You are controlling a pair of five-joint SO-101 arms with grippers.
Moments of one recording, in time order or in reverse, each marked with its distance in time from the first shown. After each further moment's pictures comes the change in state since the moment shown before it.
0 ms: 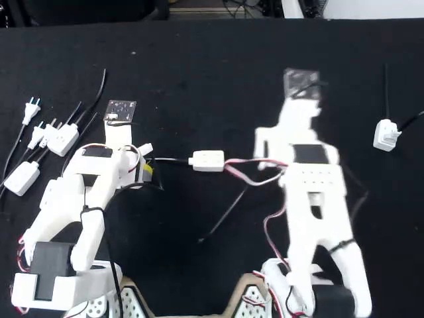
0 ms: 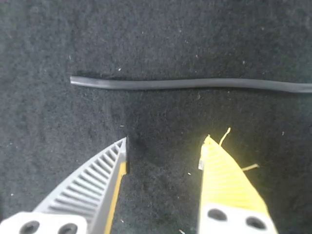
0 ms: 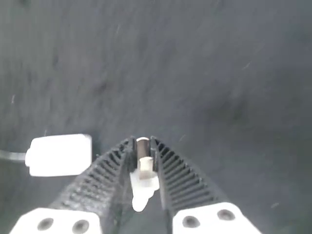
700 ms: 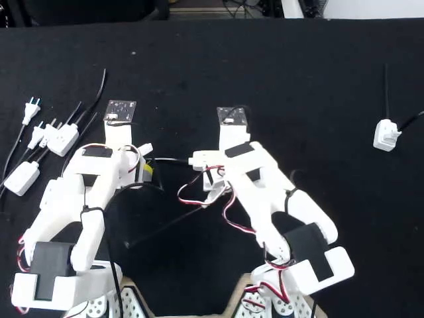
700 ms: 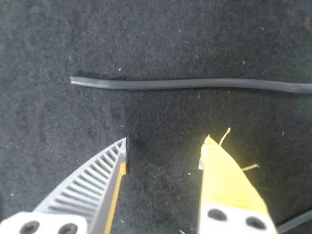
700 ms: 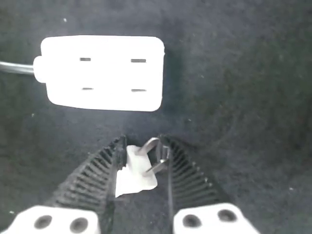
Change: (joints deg) left arm 0.0 0.0 0.0 0.0 0.0; right arm -23.2 27.2 0.8 0.0 -17.7
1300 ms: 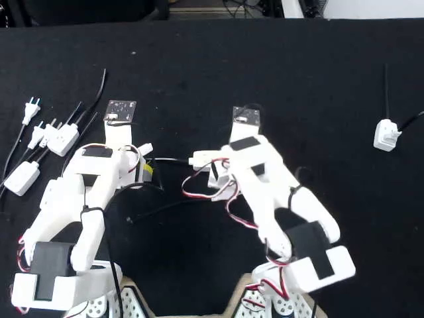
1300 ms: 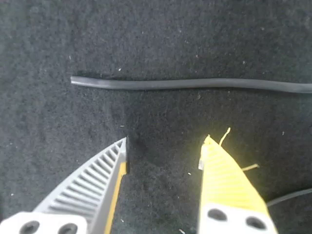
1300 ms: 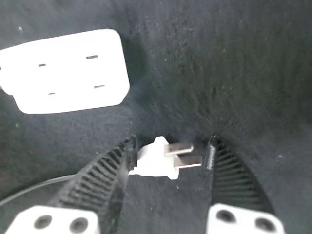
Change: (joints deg) left arm 0.0 0.0 0.0 0.0 0.0; right arm 2.5 0.0 -1.9 5.8 -7.6
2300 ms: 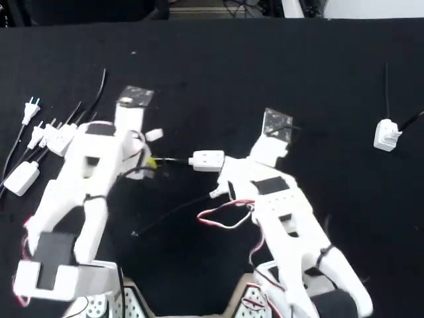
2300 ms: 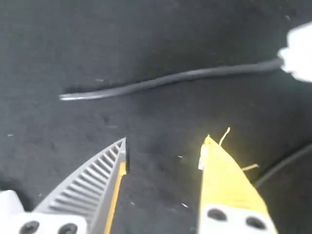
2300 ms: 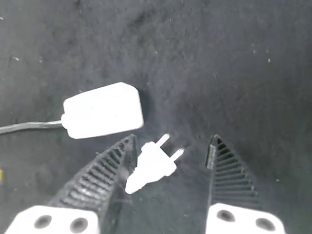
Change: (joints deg) left arm 2.1 4.4 -15.5 16.4 -8.9; right arm 4.1 -28.9 24.4 -20.5 -4.5
